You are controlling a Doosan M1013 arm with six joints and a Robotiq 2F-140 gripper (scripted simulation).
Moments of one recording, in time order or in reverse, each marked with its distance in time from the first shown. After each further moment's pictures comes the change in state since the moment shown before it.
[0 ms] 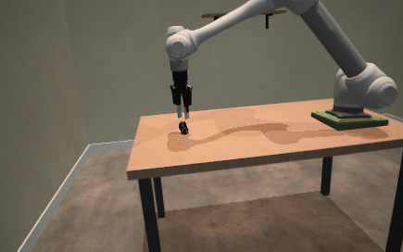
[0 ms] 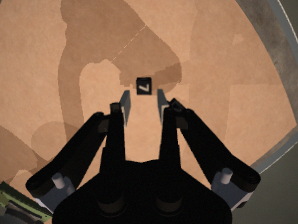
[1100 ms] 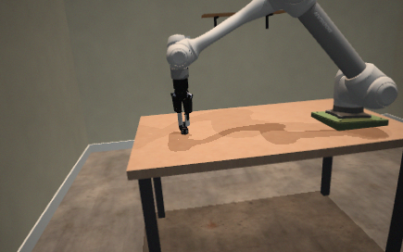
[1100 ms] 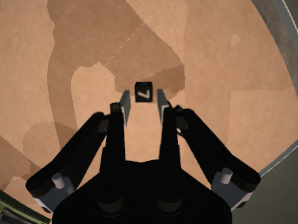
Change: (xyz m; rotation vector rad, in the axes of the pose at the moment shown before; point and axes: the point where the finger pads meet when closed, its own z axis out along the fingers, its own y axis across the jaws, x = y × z) arm 0.000 0.000 0.040 0.000 0.000 0.000
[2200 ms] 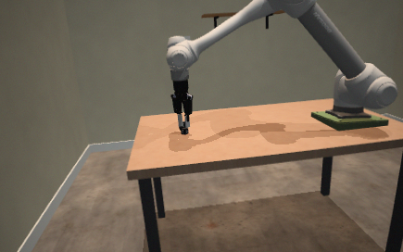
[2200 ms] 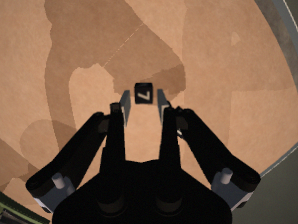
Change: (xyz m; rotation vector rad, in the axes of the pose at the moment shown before) arm 0.000 0.000 0.007 0.000 0.000 0.000
